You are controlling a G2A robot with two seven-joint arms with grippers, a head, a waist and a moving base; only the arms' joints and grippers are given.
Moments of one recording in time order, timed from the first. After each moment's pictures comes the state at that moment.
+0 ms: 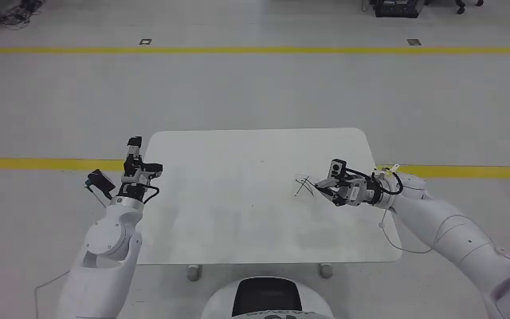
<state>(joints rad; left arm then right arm) 1.73 -1.15 -1.60 -1.80 -0.42 0.00 0.00 -0.96 -0.79 0.60 -1.18 1.38 0.26 1.39</state>
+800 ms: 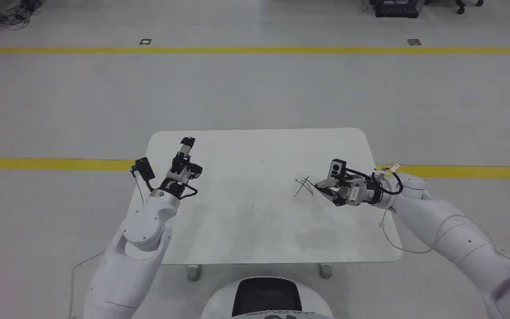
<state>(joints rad) 1.60 -1.17 -1.36 -1.77 -0.26 0.07 -0.07 -0.96 -0.79 0.60 -1.18 1.38 0.26 1.39</state>
